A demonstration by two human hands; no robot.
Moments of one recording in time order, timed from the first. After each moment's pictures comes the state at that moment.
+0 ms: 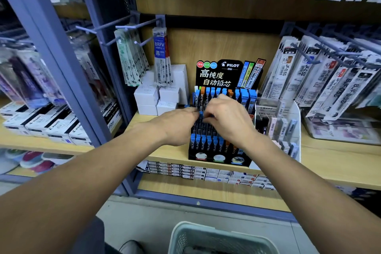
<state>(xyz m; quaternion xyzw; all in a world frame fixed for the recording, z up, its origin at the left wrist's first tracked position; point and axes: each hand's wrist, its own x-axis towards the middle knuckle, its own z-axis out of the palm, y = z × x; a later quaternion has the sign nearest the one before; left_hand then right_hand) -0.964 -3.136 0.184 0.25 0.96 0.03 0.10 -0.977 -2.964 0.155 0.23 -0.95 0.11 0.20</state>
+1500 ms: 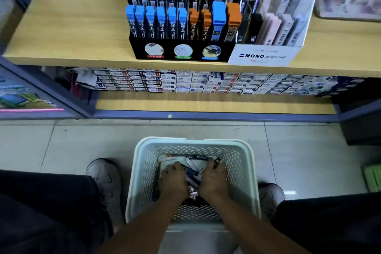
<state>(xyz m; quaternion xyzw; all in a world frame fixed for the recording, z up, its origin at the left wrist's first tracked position) -0.762 -3.057 -0.237 -0.02 0.93 0.10 0.37 -0.739 -2.939 -0.228 -0.22 -0.91 0.17 -0.31</state>
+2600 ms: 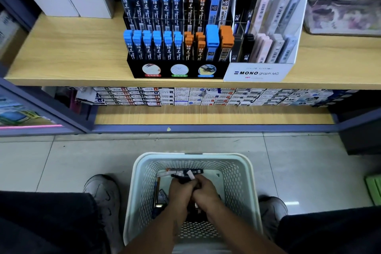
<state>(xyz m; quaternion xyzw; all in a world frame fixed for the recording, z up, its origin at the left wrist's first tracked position) -0.770 -3.030 -0.228 -0.41 0.63 0.58 0.31 -0.753 -2.953 -0.210 -0.35 -0.70 0.55 -0.29</state>
